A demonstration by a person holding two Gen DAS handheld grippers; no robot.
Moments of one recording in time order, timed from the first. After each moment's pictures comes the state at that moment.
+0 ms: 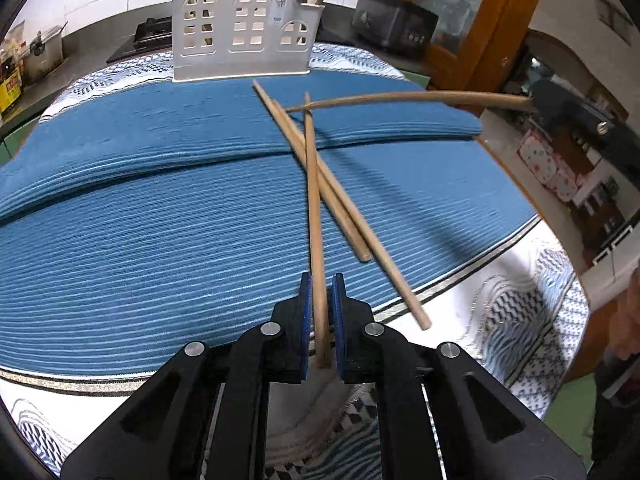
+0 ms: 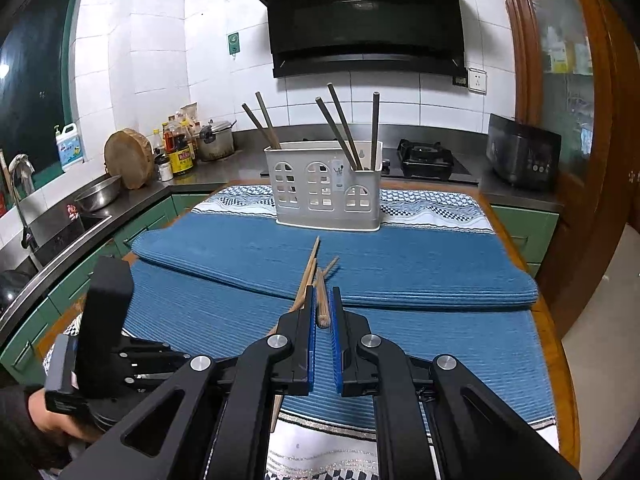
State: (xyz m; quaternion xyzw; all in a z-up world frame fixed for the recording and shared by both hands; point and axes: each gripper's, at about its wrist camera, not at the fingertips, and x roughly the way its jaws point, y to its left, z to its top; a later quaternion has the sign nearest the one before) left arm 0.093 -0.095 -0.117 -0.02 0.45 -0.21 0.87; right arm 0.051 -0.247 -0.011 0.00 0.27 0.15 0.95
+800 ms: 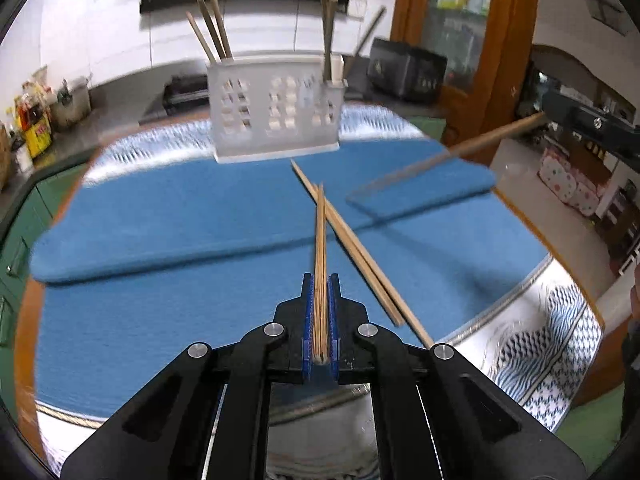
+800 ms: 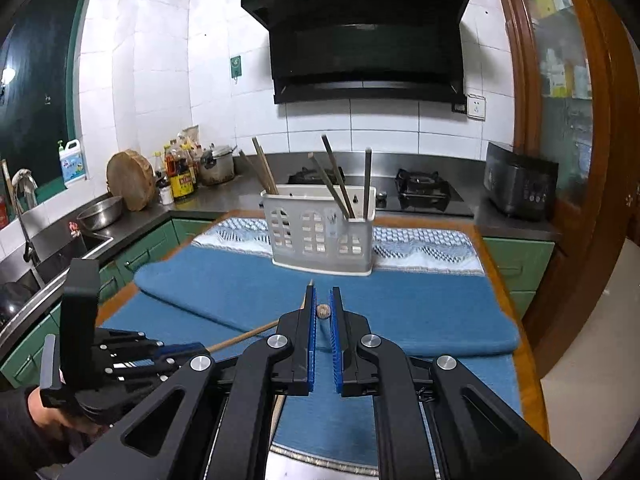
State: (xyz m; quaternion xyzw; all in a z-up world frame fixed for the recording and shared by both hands) left arm 0.094 -0.067 -0.056 0.01 0.35 -0.17 0.92; right arm 0.066 -0.261 0.039 0.00 0.23 0.15 0.96
